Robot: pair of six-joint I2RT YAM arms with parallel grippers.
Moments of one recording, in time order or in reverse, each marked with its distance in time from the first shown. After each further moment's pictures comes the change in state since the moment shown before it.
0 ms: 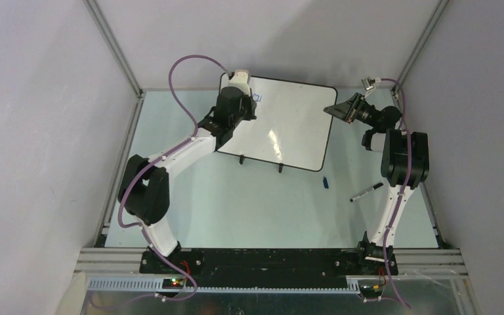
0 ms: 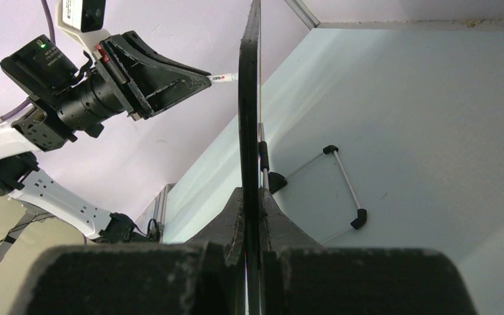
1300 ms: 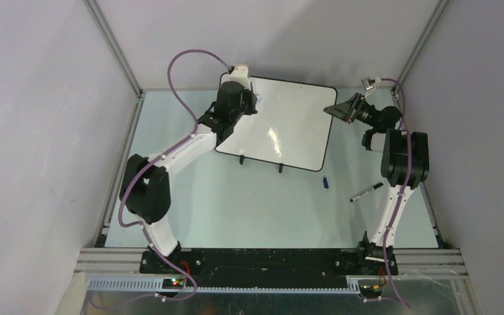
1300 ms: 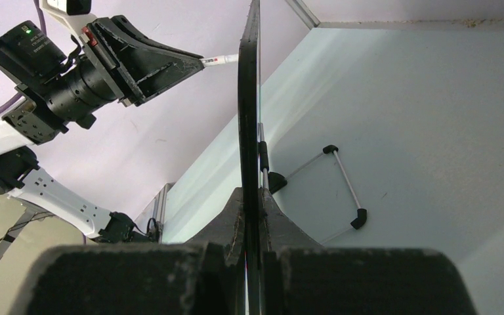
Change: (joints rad) left arm -0.002 0.012 0.071 -0.032 -0.022 0.001; right arm 0.000 0.000 0.000 0.000 -0.002 -0.003
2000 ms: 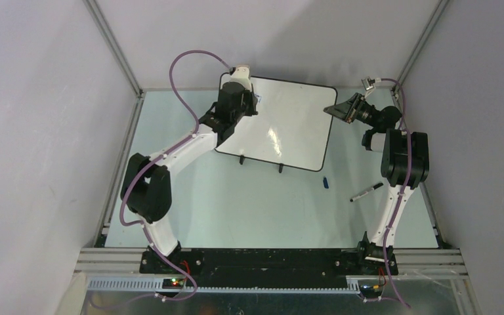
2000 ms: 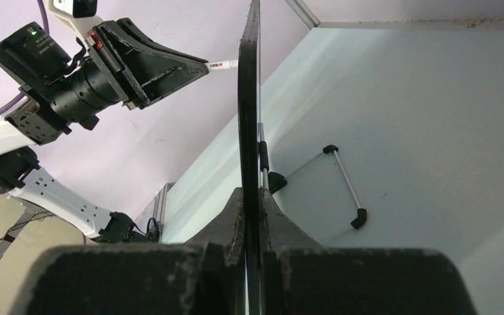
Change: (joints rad) left arm -0.001 0.013 0.000 -0.005 0.008 -0.001; right arm 0.000 0.000 0.000 0.000 -0.001 0.000
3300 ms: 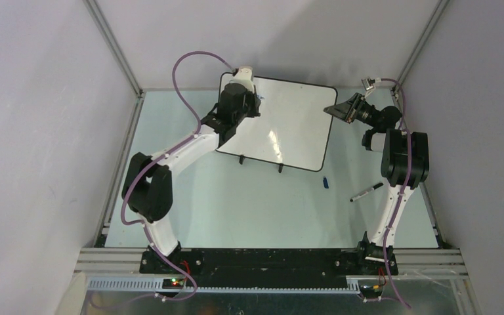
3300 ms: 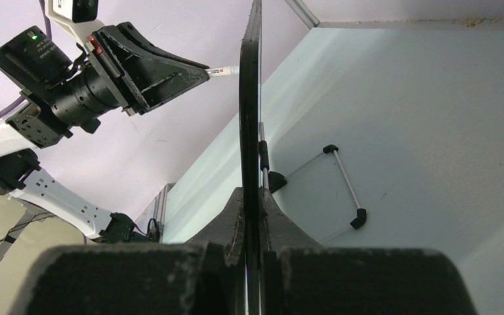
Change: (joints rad) left arm -0.010 0.011 -0.002 0.009 0.025 -0.008; right arm 0.000 0.000 0.000 -0.001 0.001 0.001
